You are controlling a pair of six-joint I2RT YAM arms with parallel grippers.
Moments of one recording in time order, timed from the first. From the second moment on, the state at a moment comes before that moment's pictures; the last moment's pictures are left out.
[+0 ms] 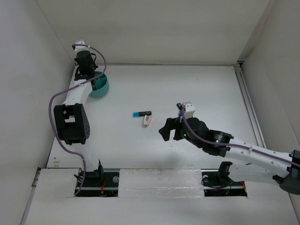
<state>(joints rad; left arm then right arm) 0.04 1.82 1.49 0.09 -0.29 -0.21 1.07 0.99 0.77 -0.25 0.37 0.65</state>
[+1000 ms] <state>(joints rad) 0.04 1.90 1.43 0.19 -0.37 -0.22 1.07 1.00 0.74 -0.22 0.37 0.67</state>
